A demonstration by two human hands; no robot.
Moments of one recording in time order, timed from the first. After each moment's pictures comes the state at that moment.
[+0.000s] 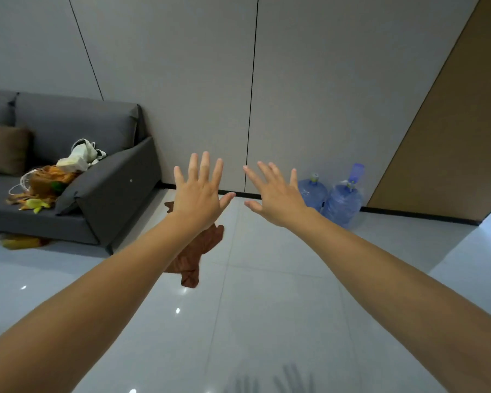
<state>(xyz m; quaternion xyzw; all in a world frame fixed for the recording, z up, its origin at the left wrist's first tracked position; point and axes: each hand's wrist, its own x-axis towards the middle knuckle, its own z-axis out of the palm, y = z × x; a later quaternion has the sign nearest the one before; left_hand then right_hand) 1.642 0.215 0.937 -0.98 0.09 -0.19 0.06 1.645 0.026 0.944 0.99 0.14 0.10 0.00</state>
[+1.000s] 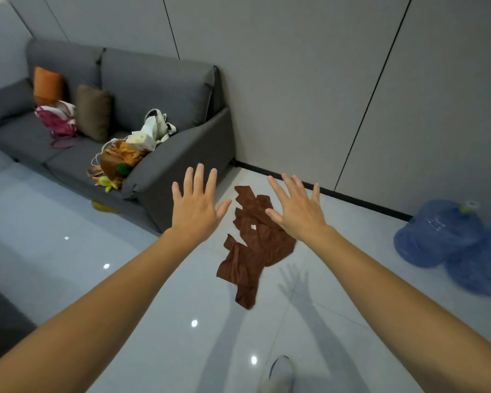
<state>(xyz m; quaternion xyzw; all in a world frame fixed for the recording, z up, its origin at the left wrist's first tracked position) 2.038 0.388 0.839 -0.99 -0.11 -0.07 0.05 2.119 0.176 0.805 0.97 0.26 0.01 -0.05</state>
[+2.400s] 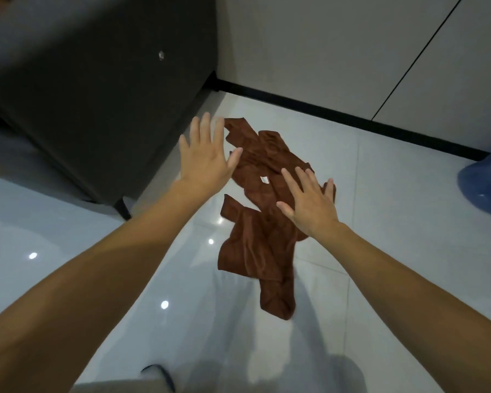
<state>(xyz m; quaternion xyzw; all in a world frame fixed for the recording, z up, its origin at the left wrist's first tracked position) 2.294 0.625 0.296 -0.99 -0.04 -0.09 -0.07 2.275 0.392 0.245 0.99 0.14 -0.06 0.01</state>
